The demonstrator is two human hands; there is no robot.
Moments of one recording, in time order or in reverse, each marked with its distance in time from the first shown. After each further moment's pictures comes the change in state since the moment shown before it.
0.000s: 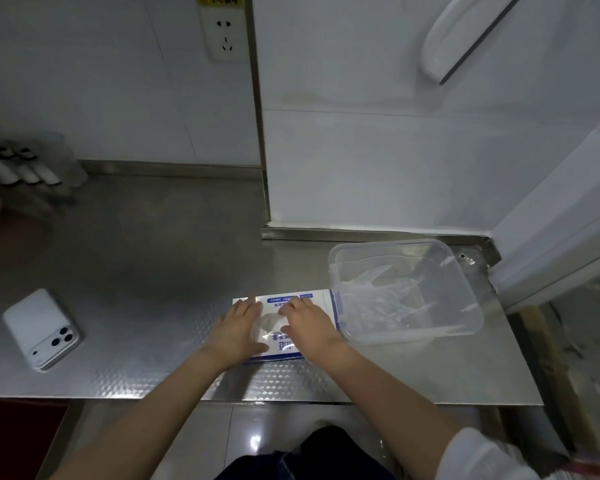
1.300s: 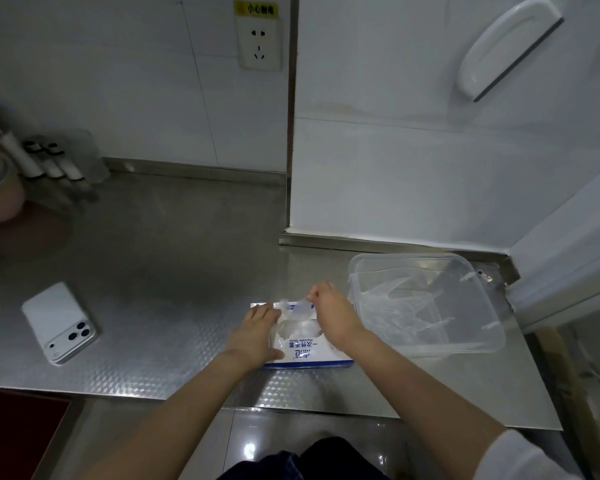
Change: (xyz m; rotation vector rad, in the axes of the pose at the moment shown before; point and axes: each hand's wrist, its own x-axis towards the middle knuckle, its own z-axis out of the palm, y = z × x) left_hand 0.007 -0.008 0.011 -0.112 0.058 0.033; right_hand 0.014 0.008 -0.022 0.343 0.154 0.205
